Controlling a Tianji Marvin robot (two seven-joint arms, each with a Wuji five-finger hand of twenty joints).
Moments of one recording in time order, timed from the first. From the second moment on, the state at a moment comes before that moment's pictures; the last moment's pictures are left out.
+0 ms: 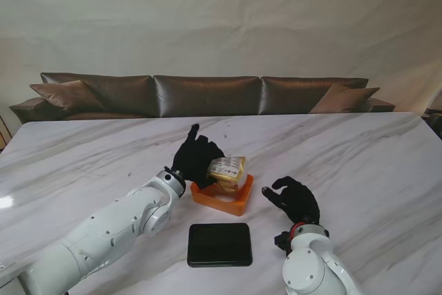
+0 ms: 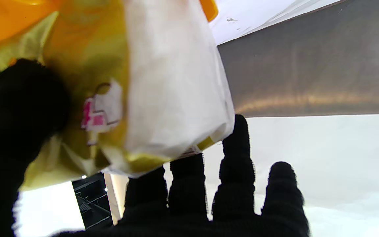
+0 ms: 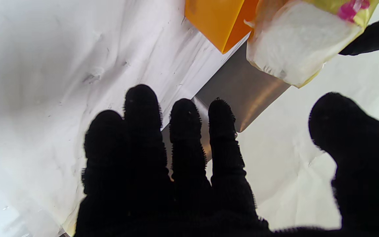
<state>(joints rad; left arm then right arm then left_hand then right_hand) 0.95 -1.20 -0.47 -0.98 0.95 0.02 0.60 -1.75 -1.24 1.18 -1.72 -0.39 0.37 -0.47 0.16 -0.98 1.23 -0.30 0.67 -0.29 0.69 0.42 0.64 -0.18 0.69 0.47 0.46 0.04 0.61 0.59 0.21 0.11 -0.27 0.60 0.19 -0.56 0.84 0.20 0.59 0.02 0.72 0.54 0.79 0.09 0.86 0.77 0.87 0.18 0.94 0.61 0.62 0.17 1.48 0.54</state>
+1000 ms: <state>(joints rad) 0.92 -1.24 -0.42 -0.86 0.89 -0.04 0.66 -1.75 -1.24 1.17 -1.73 -0.40 0.39 -0.46 -0.05 -0.98 1.29 -0.30 0.64 -0.32 0.70 0.42 0.63 -0.18 0.70 0.47 0.42 0.04 0.63 0.59 0.18 0.11 -0.29 0.61 0.21 -0.56 0.84 0.20 0.60 0.02 0.72 0.53 0.78 0.09 0.87 0.77 0.87 0.18 0.94 0.61 0.62 0.17 1.48 0.54</state>
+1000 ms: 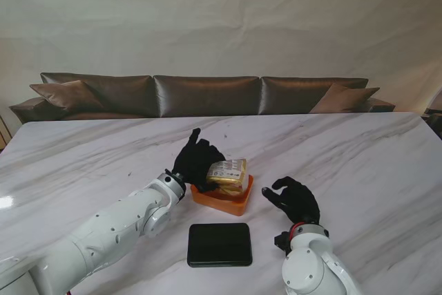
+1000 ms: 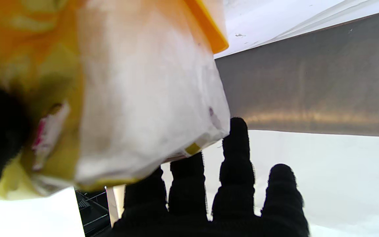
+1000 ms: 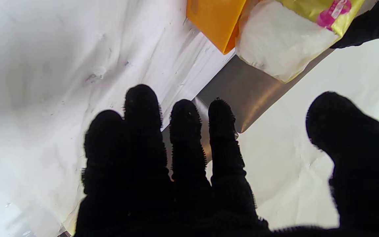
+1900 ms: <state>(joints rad) 1.02 -1.18 -0.62 -1.03 0.91 -0.08 0.53 -1.76 -1.24 1.17 -1.74 -0.42 0.40 -0.45 -0.11 -0.82 1.22 -0.30 0.52 -0.26 0.24 0.19 0.34 -0.15 0.49 0.36 0.22 0.08 0.44 0.46 0.03 0.19 -0.13 0.48 0.23 -0.56 0.85 0.20 0.61 0.01 0.74 0.53 0.76 0.09 0.87 0.77 0.85 0.18 0.92 0.61 0.62 0.17 1.46 0.54</state>
